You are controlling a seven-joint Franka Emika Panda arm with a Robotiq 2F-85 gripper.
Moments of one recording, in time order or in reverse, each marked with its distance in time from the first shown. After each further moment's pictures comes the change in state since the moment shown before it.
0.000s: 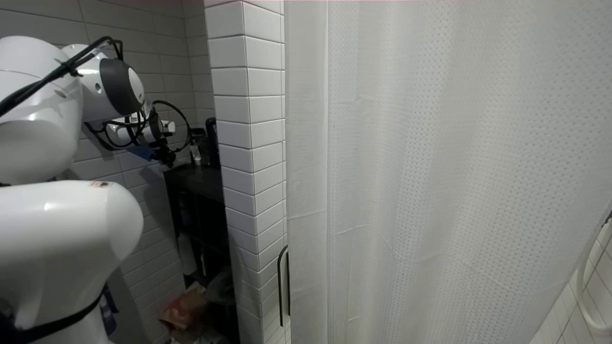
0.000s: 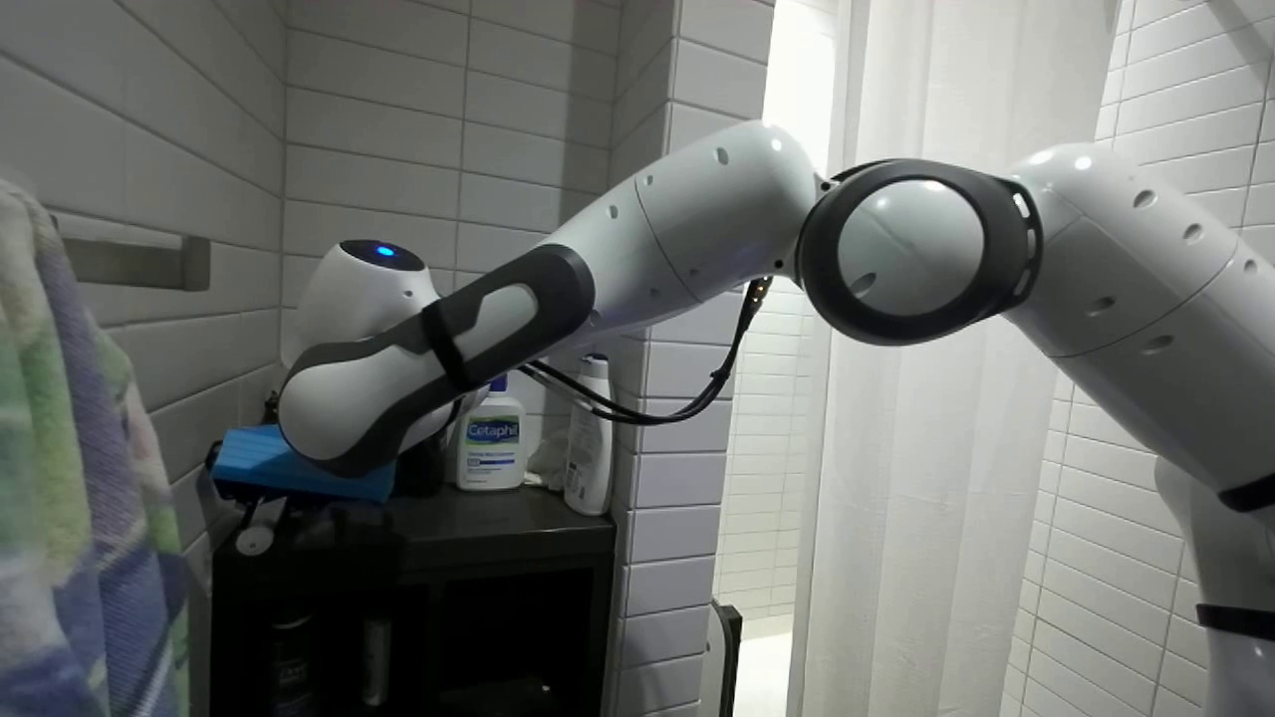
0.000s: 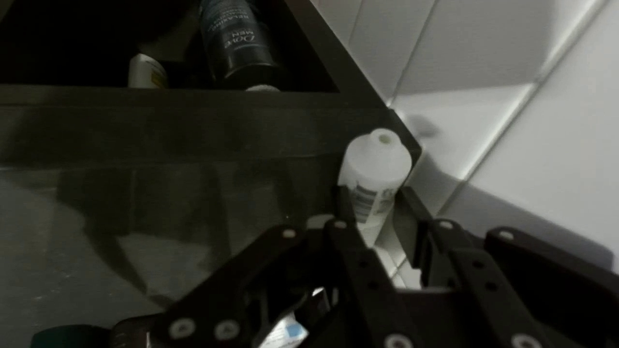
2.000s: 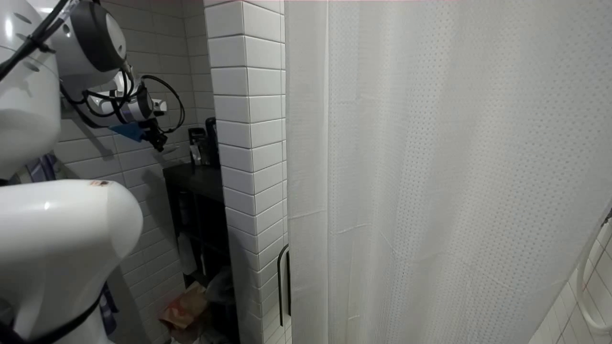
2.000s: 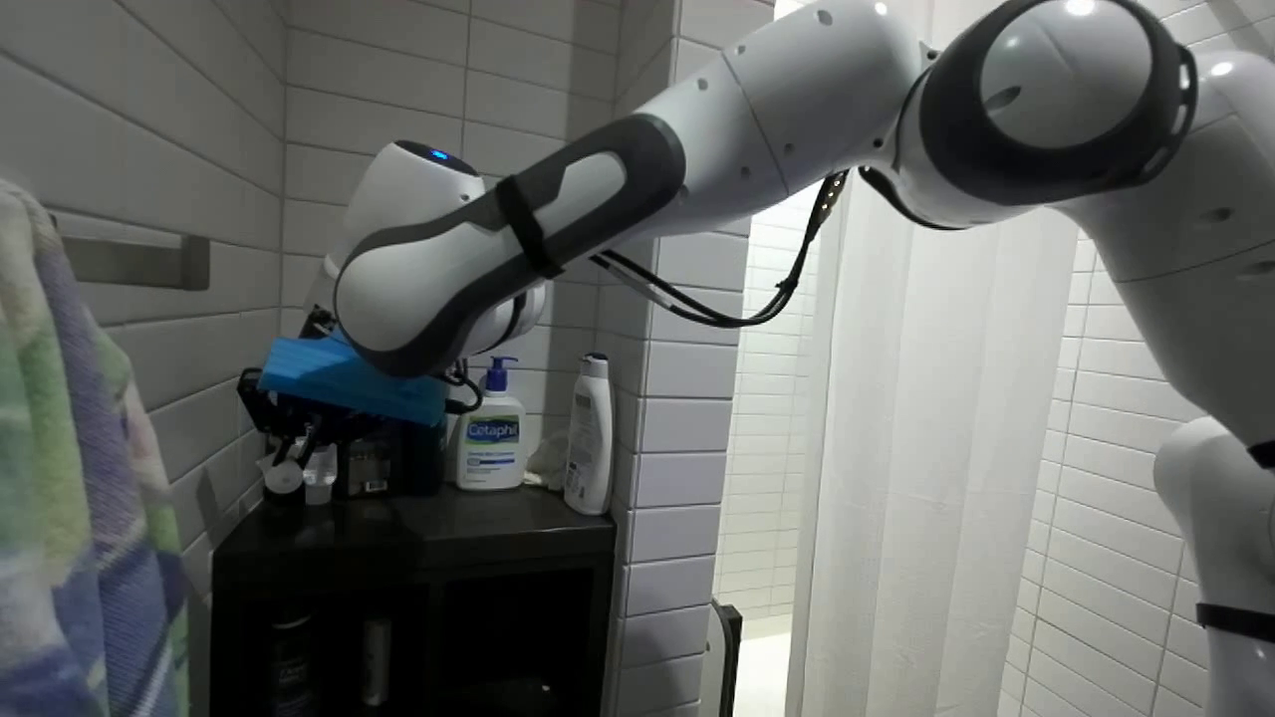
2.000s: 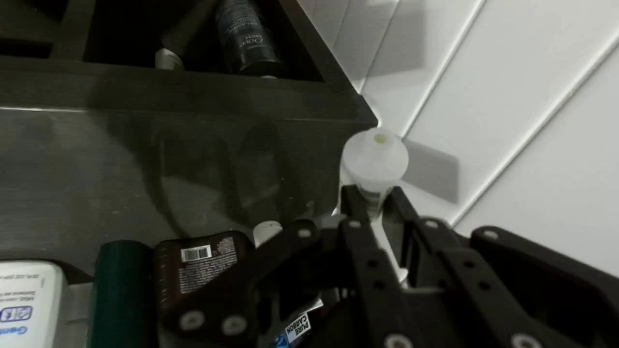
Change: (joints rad) arm 0.023 -0.302 0.006 -0.304 -0.008 0.012 -0.049
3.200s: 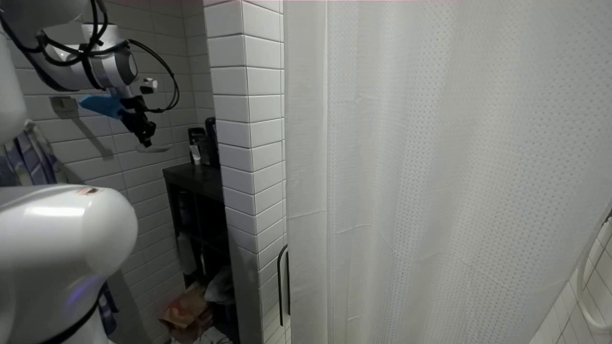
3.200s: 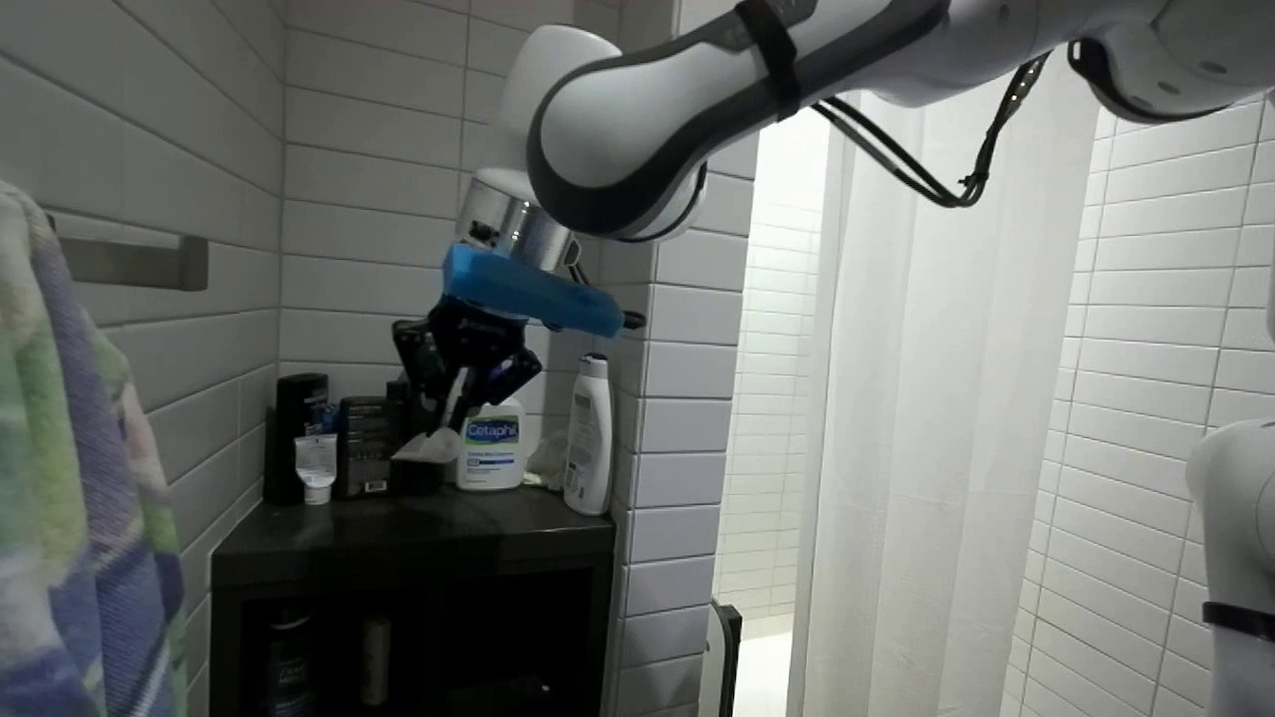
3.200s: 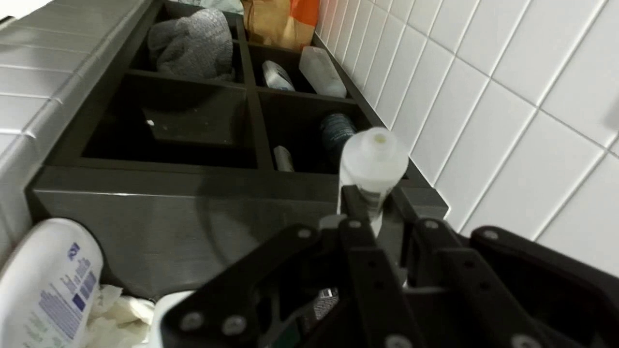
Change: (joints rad) arm -0.243 -0.514 0.262 -0.490 0.012 -0.232 -0.027
